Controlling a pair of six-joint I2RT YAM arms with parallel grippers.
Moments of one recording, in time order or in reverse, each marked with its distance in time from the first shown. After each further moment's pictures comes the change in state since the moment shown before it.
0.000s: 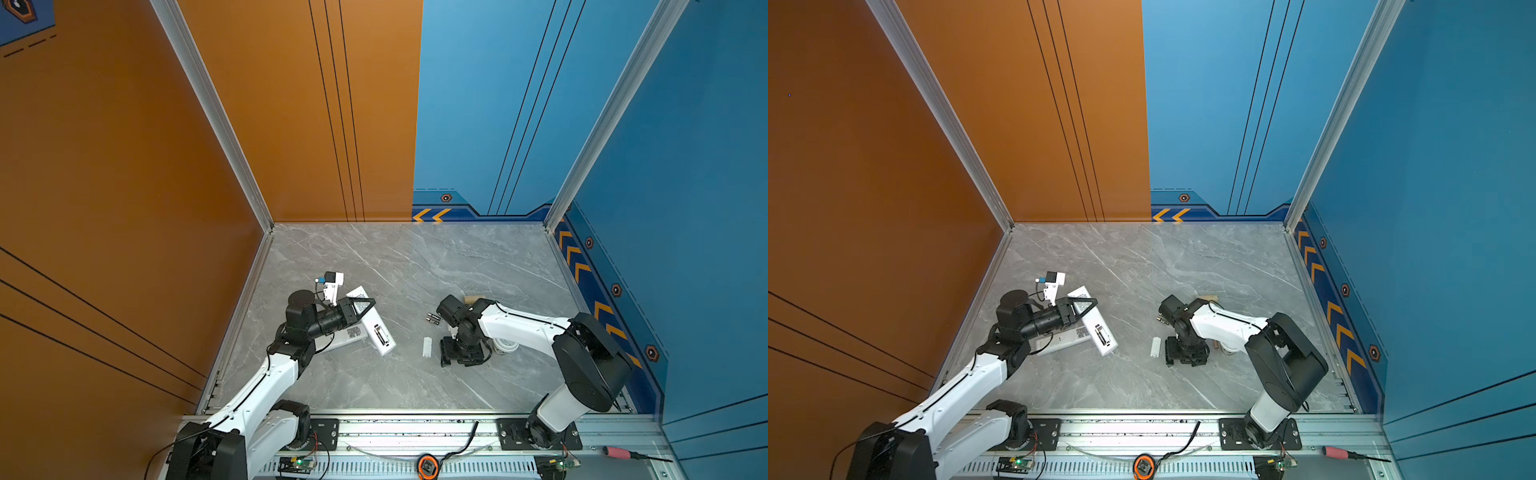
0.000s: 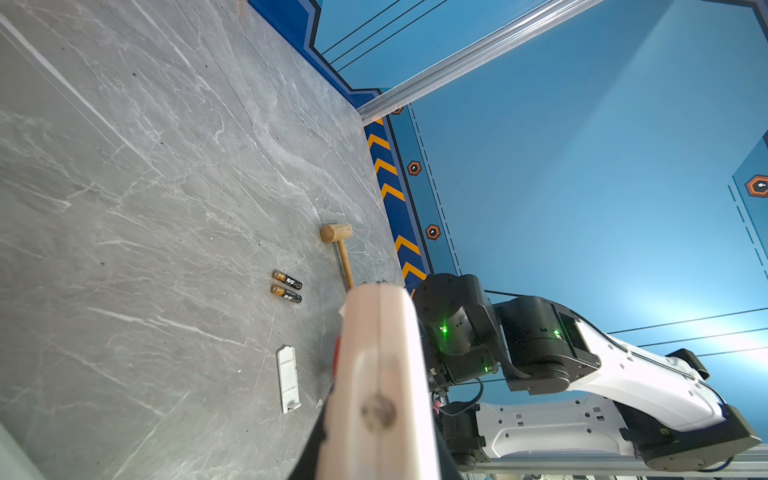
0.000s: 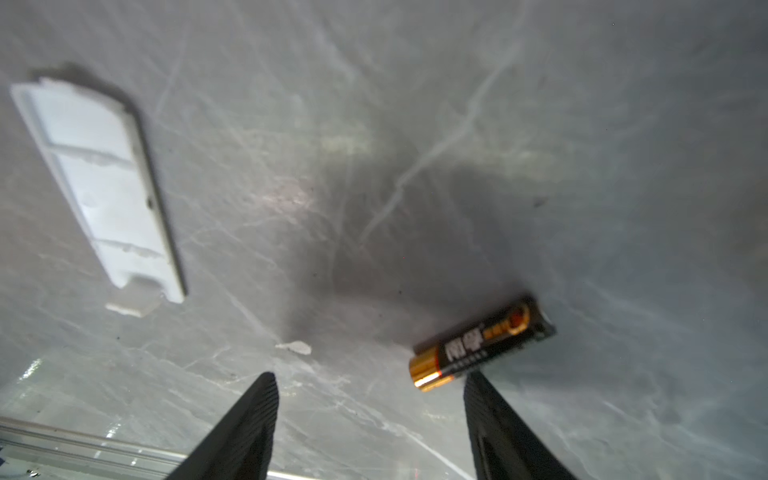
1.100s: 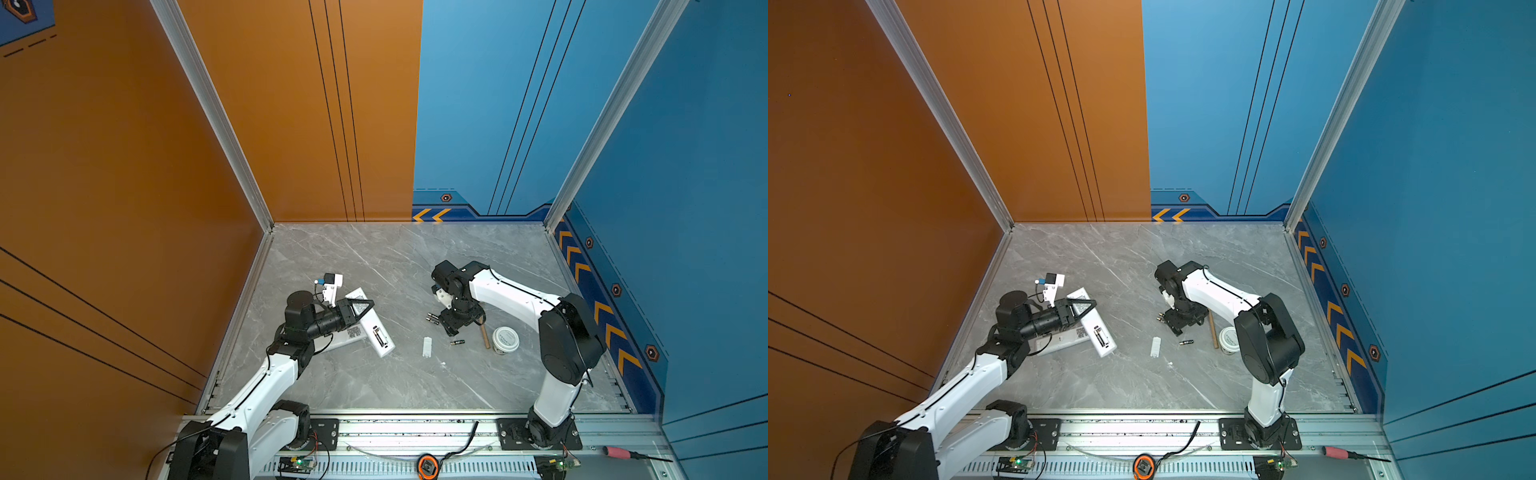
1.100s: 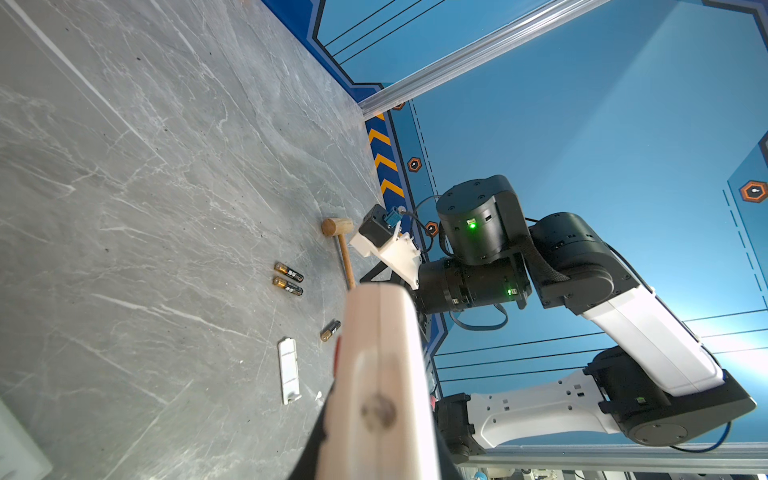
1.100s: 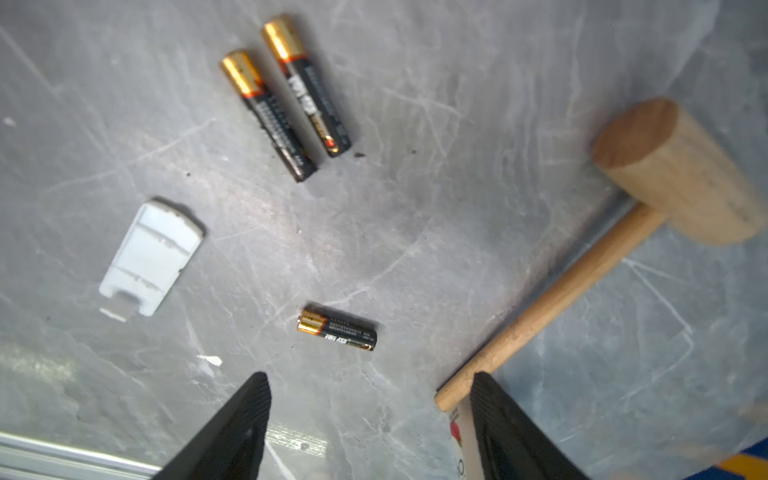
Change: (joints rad) left arm 0.017 0.008 -0.014 0.004 0.035 -0.011; right arm -0.105 0.175 0.414 -0.277 0.252 -0.728
